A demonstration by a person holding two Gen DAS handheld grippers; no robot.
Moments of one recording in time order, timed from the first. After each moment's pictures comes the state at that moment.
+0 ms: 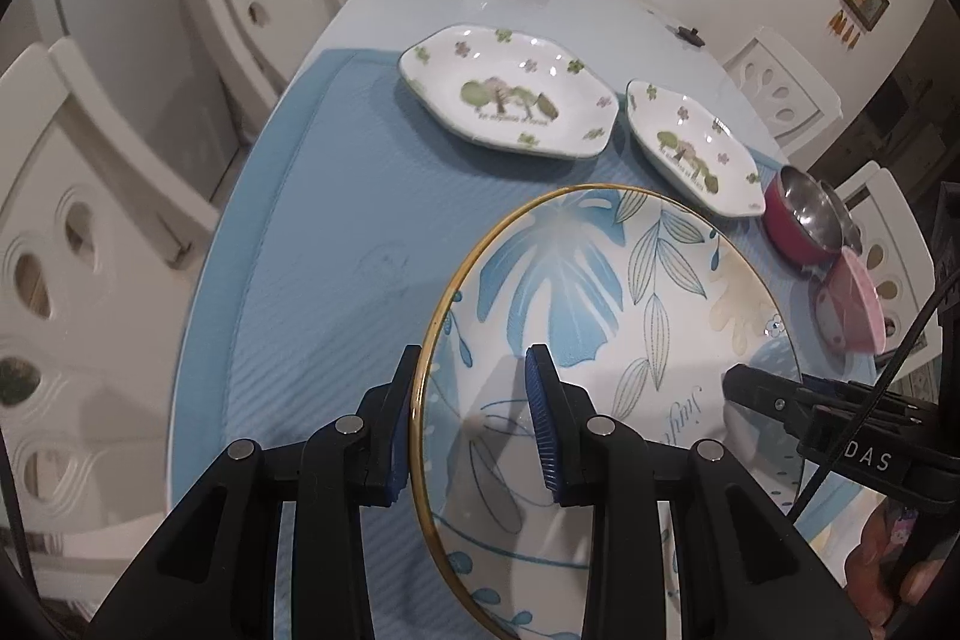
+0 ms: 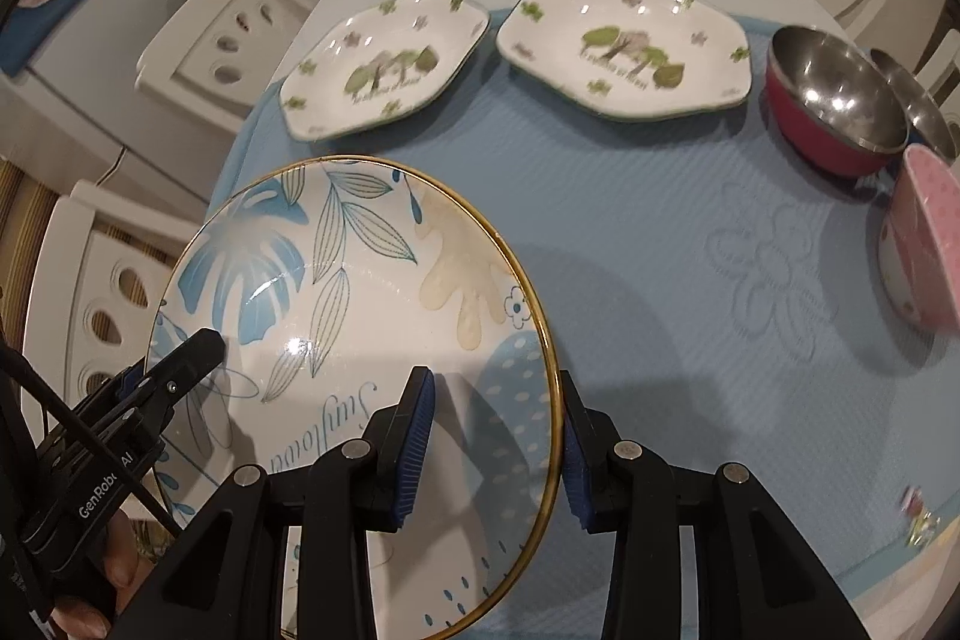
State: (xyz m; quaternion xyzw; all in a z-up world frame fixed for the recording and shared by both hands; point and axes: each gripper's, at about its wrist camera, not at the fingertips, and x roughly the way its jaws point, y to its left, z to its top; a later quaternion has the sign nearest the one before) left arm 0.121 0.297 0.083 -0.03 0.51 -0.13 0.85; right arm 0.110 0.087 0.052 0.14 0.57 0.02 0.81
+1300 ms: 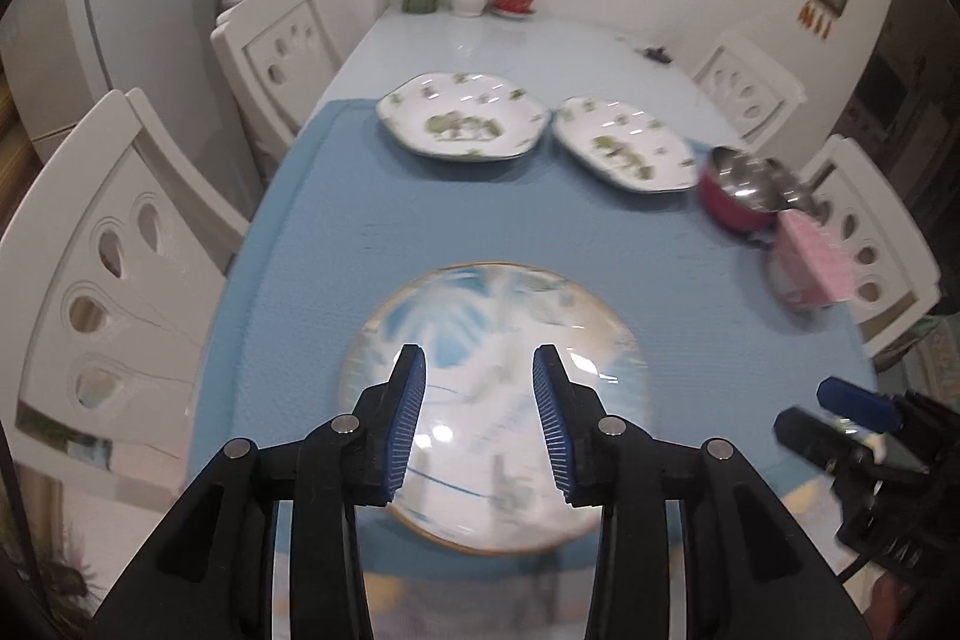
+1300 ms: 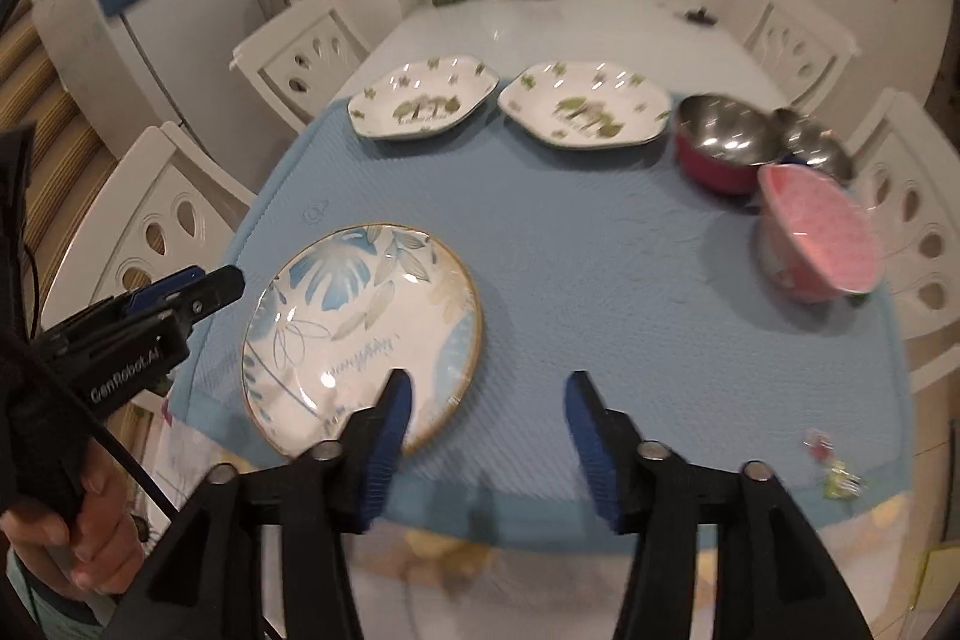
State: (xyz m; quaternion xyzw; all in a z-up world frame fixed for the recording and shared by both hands) left arm 0.008 0.252 0.143 0.00 0.44 -0.12 0.89; right arm -0.040 0.059 0.119 0.06 0.48 0.04 0.88
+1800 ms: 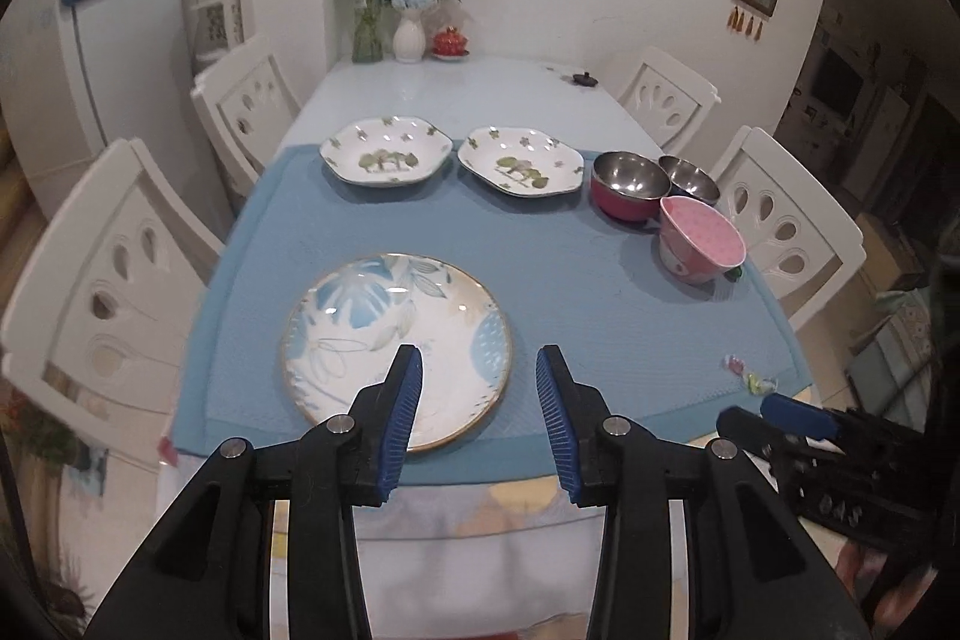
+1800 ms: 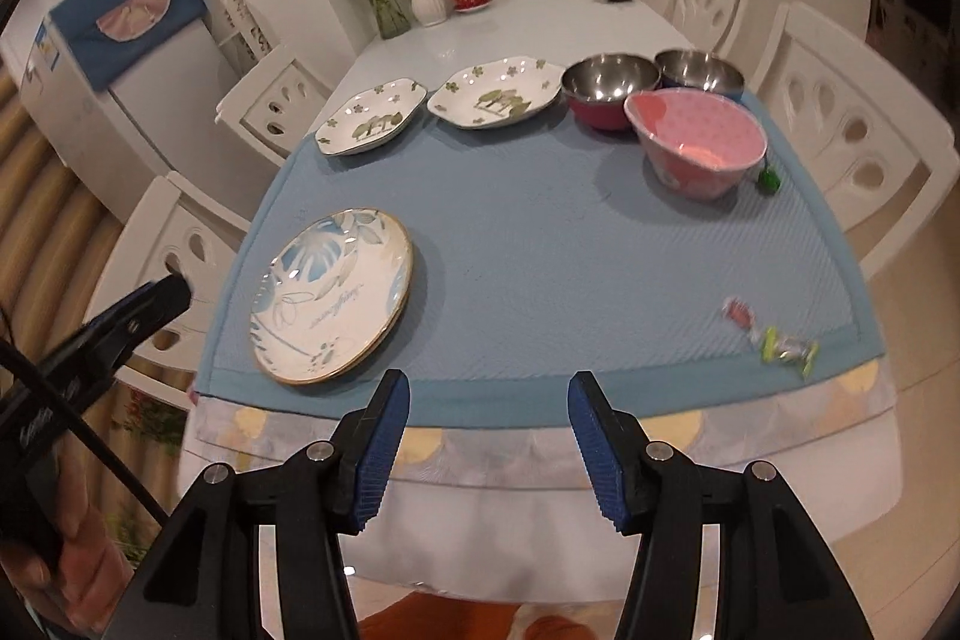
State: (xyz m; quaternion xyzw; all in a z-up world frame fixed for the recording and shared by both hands) left arm -0.096 0.212 0.192 0.02 0.39 -0.15 0.91; right arm -0.135 -0.002 0.128 0.15 0.47 0.01 0.87
